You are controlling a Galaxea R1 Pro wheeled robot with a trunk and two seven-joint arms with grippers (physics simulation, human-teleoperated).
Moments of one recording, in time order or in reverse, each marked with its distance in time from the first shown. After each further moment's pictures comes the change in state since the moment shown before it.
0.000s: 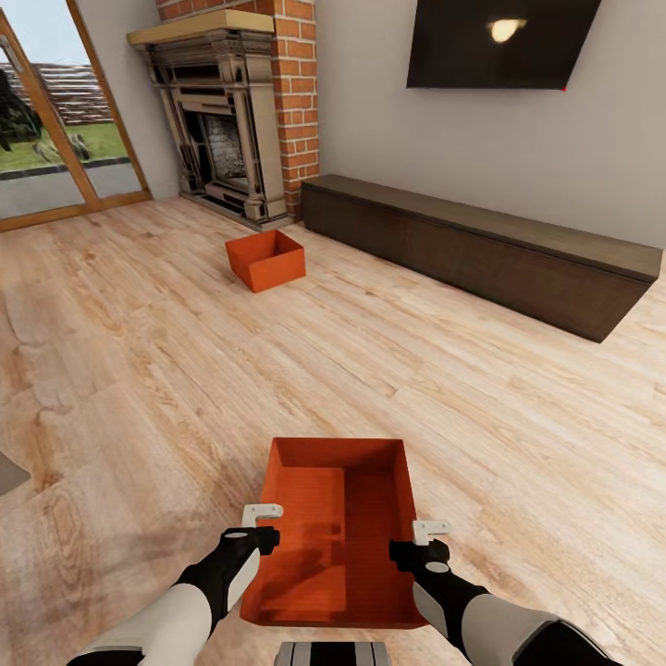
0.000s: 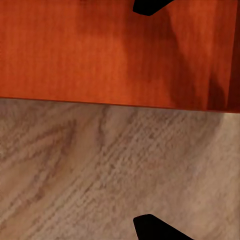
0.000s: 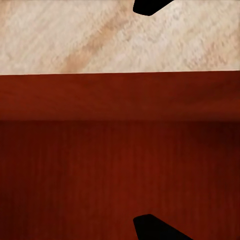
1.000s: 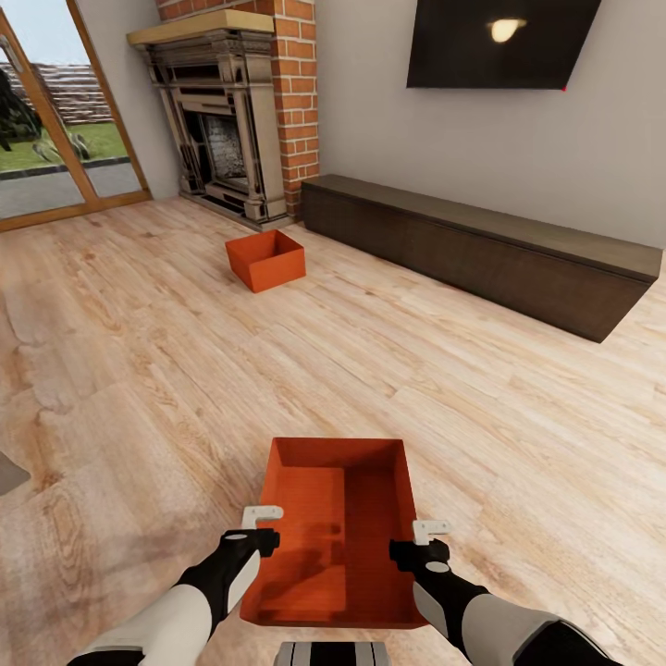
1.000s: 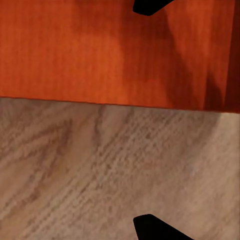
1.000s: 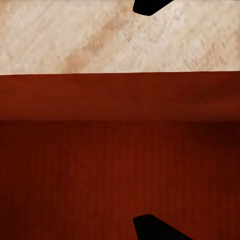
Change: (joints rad) left arm 0.000 0.000 0.000 0.012 0.003 -0.006 0.004; right arm 0.000 0.000 0.001 -0.001 0.002 0.000 0.000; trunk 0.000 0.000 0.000
